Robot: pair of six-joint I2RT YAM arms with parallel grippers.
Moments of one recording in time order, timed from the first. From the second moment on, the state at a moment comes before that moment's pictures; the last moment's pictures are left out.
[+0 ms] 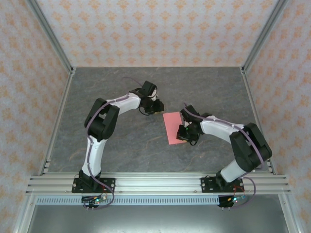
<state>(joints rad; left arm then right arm) -0.44 2.13 1.51 -0.42 0.38 -0.65 0.52 1.53 0.82 -0.59 -0.23 0.69</state>
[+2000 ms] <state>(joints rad) -0.41 1.33 0.80 -0.25 0.16 -0.72 0.71 1.63 1.07 -0.70 -0.08 0.68</state>
